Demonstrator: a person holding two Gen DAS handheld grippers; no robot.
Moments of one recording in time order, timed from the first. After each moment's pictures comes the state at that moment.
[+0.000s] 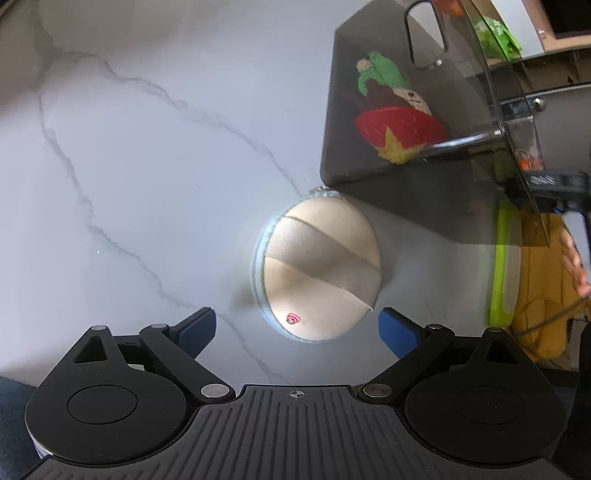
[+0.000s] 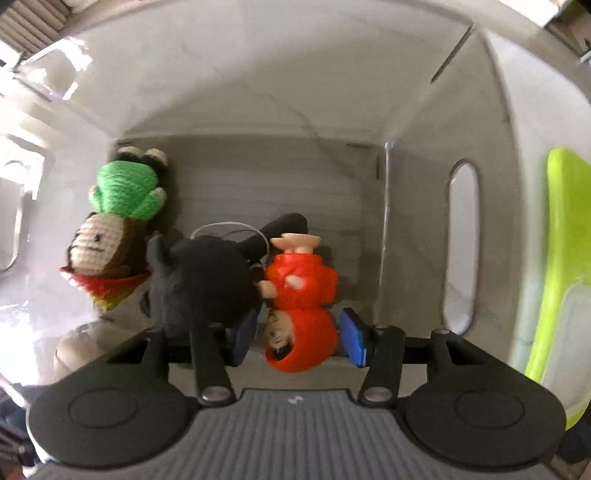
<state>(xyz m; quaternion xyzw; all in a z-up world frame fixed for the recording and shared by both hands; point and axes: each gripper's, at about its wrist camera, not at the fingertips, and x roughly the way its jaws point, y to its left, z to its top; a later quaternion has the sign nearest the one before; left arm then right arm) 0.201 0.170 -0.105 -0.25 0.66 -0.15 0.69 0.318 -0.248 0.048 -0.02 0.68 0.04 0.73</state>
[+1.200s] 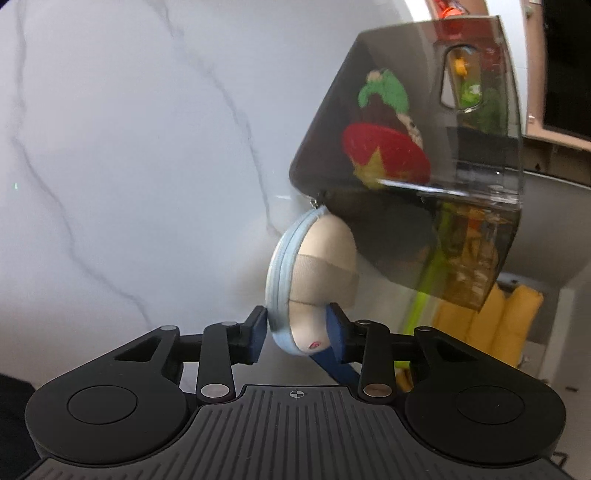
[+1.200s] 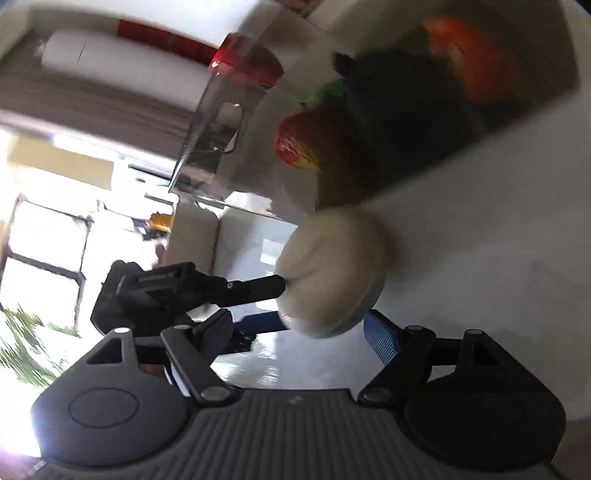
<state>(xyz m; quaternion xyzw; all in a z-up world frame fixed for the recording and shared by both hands) 0.204 0.171 -0.140 -0.45 0.64 -0.16 0.60 0.134 -0.232 -0.064 0.41 0.49 0.25 0.72</state>
